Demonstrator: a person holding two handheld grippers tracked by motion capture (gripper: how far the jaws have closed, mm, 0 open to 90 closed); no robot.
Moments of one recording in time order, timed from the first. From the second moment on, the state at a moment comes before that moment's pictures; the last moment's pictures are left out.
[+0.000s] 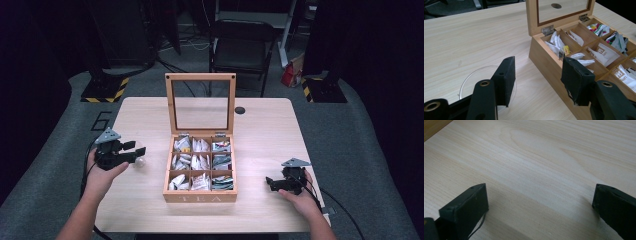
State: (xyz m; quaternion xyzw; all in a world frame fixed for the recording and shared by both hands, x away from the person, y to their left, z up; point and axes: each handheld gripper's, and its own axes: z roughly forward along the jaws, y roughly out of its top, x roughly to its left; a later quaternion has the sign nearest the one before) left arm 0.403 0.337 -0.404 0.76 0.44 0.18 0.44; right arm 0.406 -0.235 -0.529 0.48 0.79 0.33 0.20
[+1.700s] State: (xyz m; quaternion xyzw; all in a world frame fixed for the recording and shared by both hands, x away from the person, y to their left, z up) left arm 0.370 0.337 -0.483 0.78 0.45 0.14 0.42; right arm 0.406 -0.236 -0.529 0.48 0.79 0.33 0.20
